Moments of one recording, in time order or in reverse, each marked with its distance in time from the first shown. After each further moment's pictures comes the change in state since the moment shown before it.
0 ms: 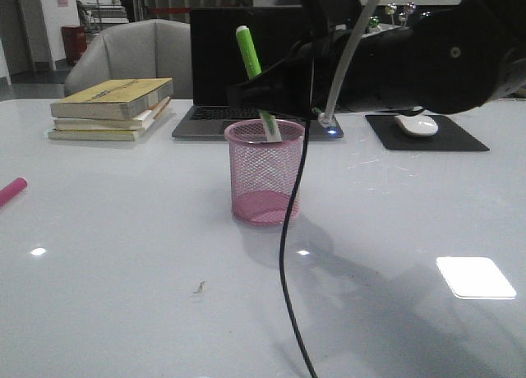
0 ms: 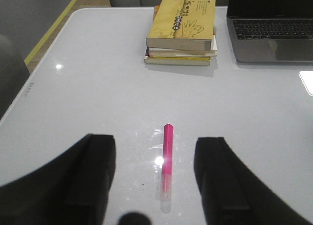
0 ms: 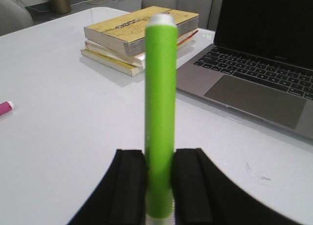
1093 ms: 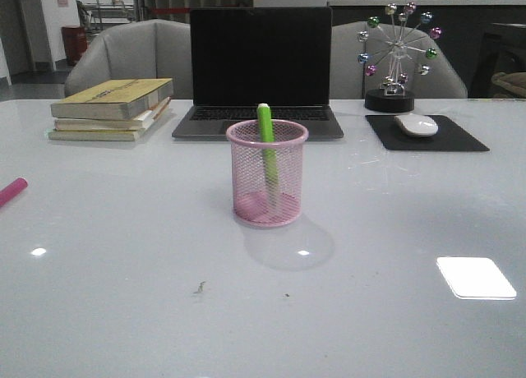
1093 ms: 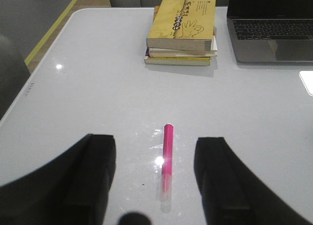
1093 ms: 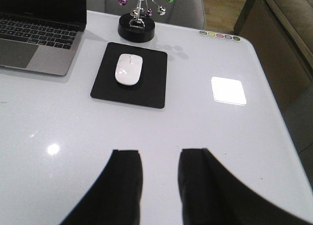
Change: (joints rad) left arm 0.000 0.000 0.000 0.000 0.000 0.000; right arm -0.570 -0.914 0.094 0.000 1.024 -0.140
